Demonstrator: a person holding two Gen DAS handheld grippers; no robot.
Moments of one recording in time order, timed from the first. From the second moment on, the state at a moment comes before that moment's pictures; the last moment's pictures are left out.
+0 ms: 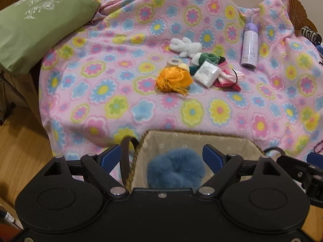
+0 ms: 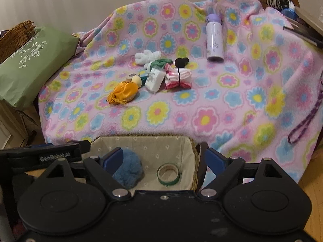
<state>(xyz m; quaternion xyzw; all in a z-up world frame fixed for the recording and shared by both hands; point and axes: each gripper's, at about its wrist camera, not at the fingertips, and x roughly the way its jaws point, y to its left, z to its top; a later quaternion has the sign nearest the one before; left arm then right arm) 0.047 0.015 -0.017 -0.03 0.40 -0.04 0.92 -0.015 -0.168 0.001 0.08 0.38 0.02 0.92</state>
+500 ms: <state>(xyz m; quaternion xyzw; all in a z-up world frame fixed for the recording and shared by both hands) 0.124 0.010 -0.015 0.02 0.41 -0.06 0.91 0.068 -0.186 -0.001 0.07 0.38 0.00 0.92</state>
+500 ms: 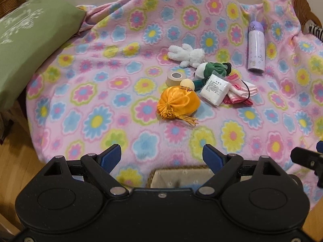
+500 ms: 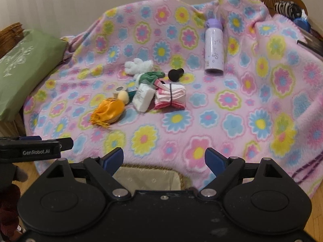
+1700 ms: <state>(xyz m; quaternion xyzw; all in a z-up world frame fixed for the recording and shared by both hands) 0.266 0.031 -0.083 0.03 0.48 0.01 0.88 0.263 -0.184 -0.069 0.04 0.41 -0.03 0.91</state>
